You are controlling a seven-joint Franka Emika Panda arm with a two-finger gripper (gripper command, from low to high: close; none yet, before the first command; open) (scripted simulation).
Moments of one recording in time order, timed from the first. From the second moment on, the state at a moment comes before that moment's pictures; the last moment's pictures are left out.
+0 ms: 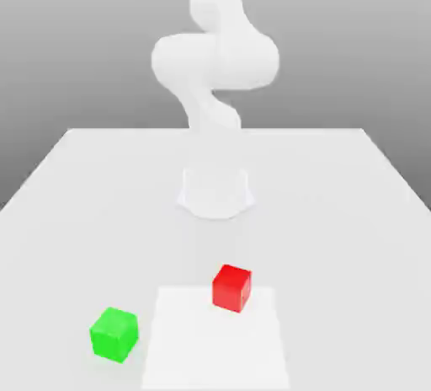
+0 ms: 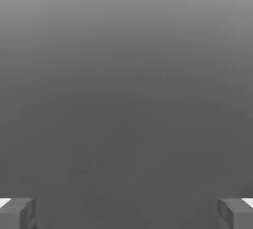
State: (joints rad) arm -0.01 -0.74 0.01 -2.37 0.01 2.35 0.84
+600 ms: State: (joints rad) arm -0.05 -0.08 0.14 -2.91 0.03 2.86 1.25
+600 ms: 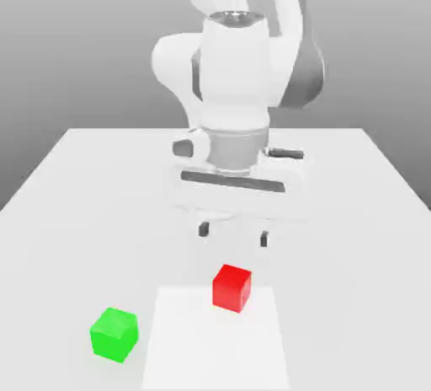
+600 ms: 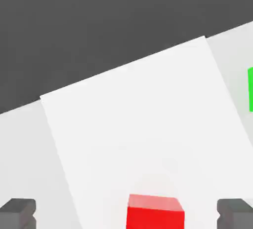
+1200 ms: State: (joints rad) arm 0.00 0.02 0.08 -2.92 -0.01 2.94 1.30
